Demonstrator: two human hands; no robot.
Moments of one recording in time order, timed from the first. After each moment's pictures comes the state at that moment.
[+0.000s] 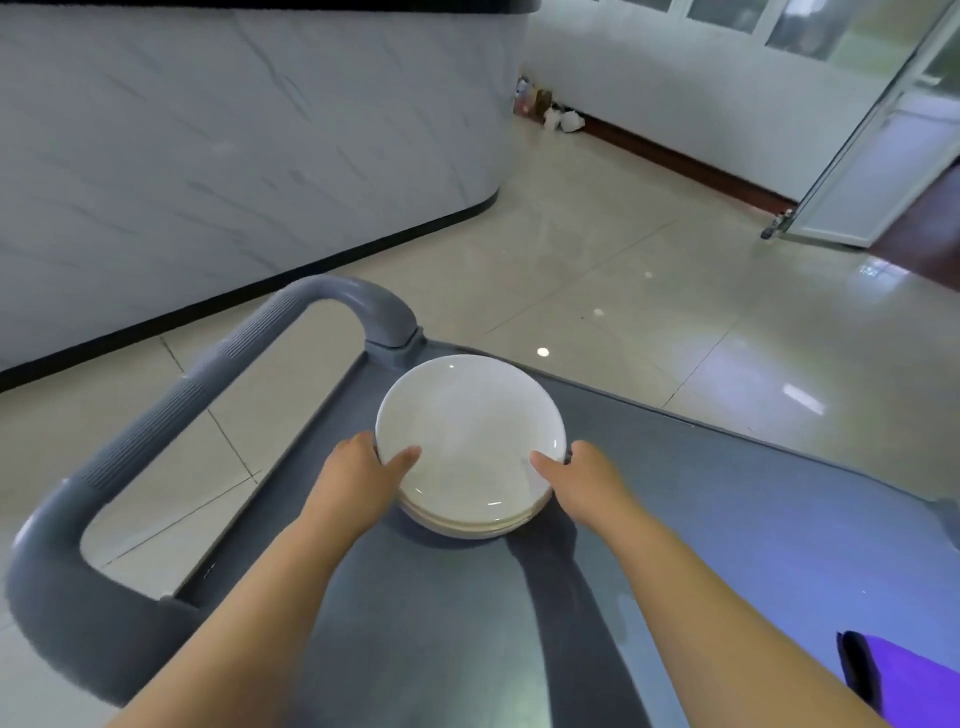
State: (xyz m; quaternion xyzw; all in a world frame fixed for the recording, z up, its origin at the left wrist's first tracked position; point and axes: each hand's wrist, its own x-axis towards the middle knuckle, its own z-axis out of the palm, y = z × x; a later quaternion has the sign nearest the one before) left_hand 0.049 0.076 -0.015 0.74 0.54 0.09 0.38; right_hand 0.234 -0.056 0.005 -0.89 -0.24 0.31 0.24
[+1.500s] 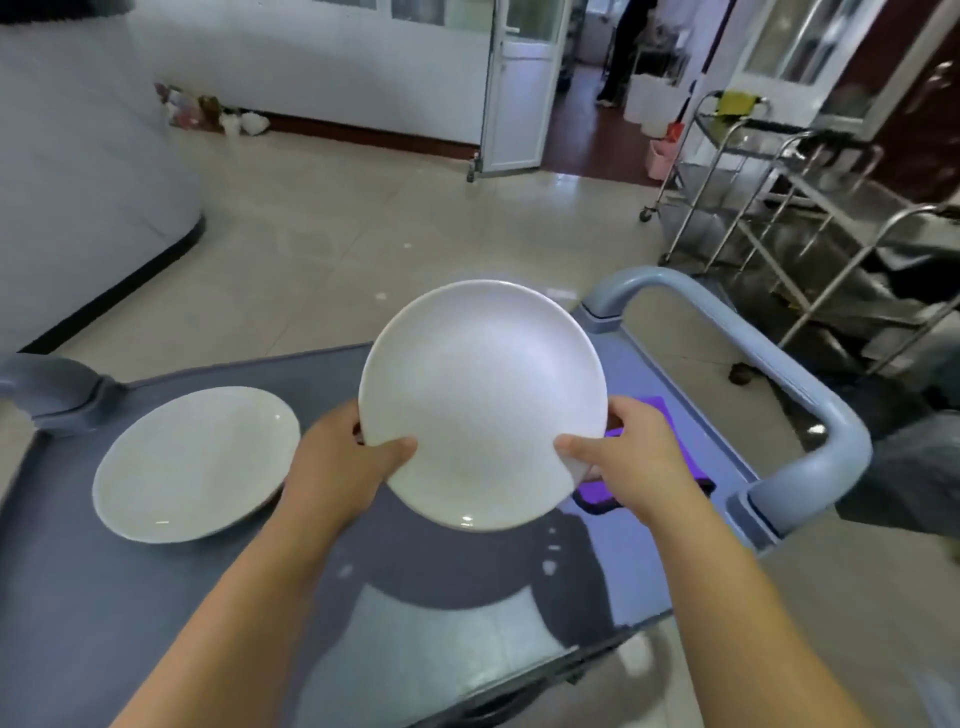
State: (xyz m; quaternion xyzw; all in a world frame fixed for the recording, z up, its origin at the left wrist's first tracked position) left_hand 0.120 -0.112 0.065 0.82 0.24 0.09 0.52; right_hand 0.201 -0.346 0.078 -0.83 0.00 0.10 0.55
